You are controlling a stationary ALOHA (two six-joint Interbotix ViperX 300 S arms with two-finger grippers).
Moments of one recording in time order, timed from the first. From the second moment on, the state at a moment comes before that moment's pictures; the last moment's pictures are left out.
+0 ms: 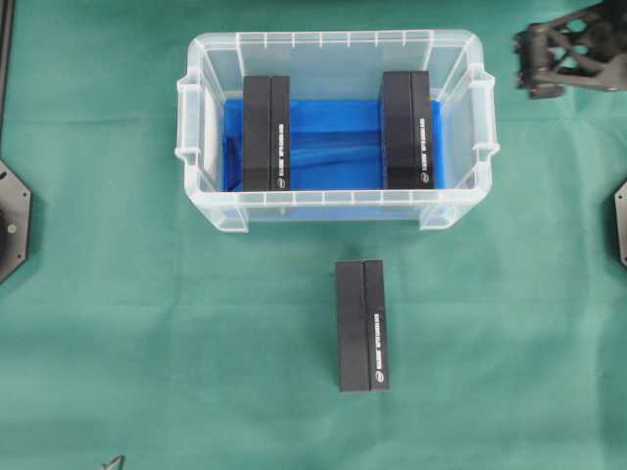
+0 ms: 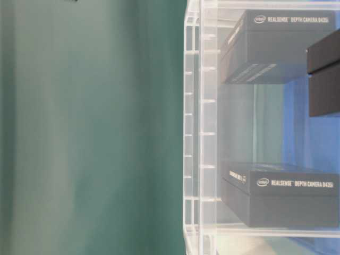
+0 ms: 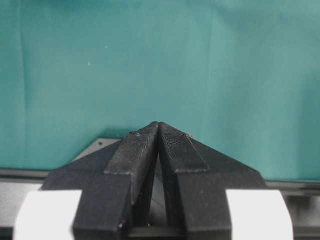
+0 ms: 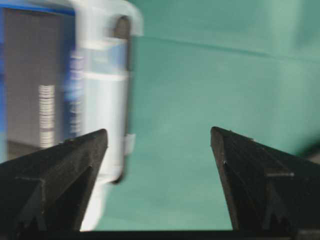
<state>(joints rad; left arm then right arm) -0.14 -0.84 0.48 0.04 1.48 -0.23 -0.25 -0.43 0.42 -0.22 1.28 1.38</state>
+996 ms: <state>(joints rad) -0.14 -0.85 0.48 0.04 1.48 -0.23 -0.12 0.31 -0.39 -0.17 1.27 1.36</state>
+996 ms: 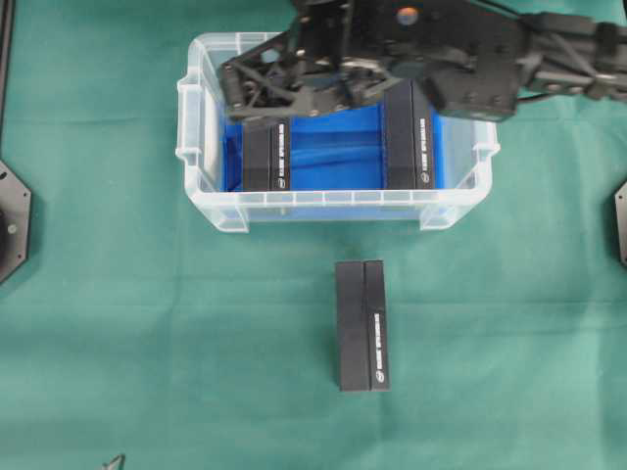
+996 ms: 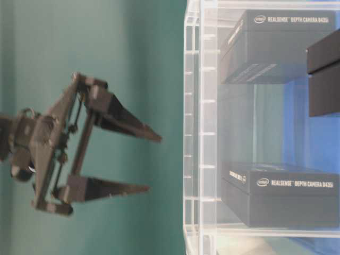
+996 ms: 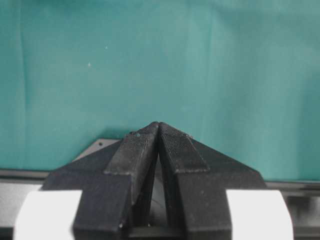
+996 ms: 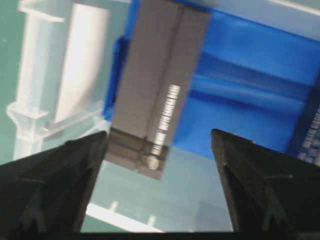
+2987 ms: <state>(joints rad) -0.14 -0.86 0.48 0.04 1.48 -0.23 -0.12 0.37 -0.43 -0.15 1.21 1.39</state>
